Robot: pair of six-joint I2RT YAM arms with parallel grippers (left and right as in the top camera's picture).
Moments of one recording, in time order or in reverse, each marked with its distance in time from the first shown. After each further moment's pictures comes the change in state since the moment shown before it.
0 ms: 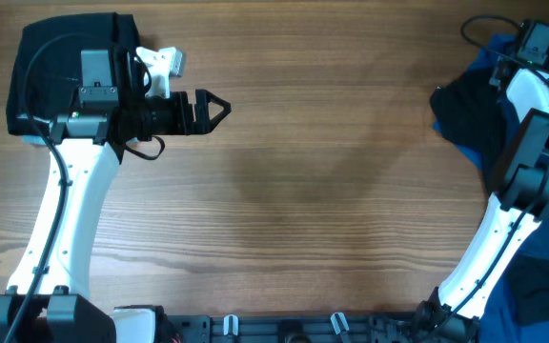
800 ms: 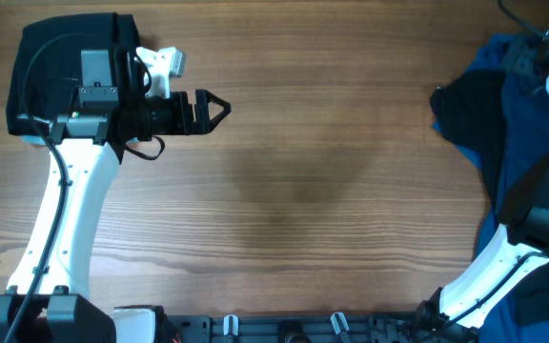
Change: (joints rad) left arm 0.000 0.000 0.000 0.000 0.000 0.000; right arm -0.022 -0.301 0.009 -0.480 -0.217 0.151
